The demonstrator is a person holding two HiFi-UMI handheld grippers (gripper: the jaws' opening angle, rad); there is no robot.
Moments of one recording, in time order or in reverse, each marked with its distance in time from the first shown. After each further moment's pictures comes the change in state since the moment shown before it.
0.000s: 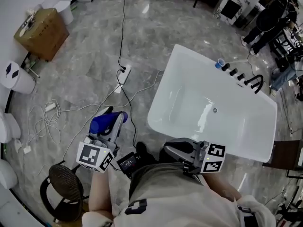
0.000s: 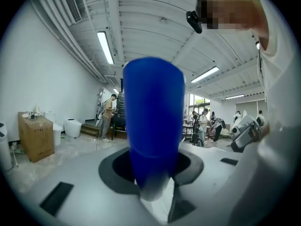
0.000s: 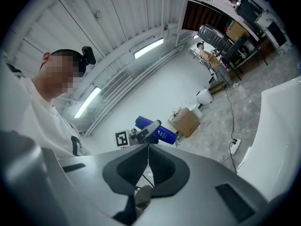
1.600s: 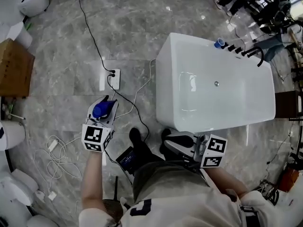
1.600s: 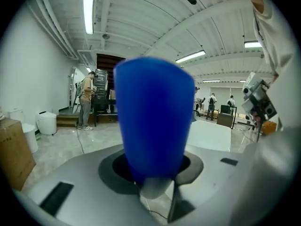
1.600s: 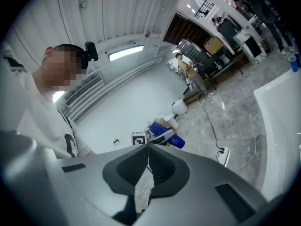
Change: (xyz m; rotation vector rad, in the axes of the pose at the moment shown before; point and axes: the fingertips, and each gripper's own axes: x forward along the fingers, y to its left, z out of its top) left arm 0.168 0.291 -0.095 0.129 0.270 -0.300; right arm 0.235 -0.130 0.062 0.072 -0.155 -0.323
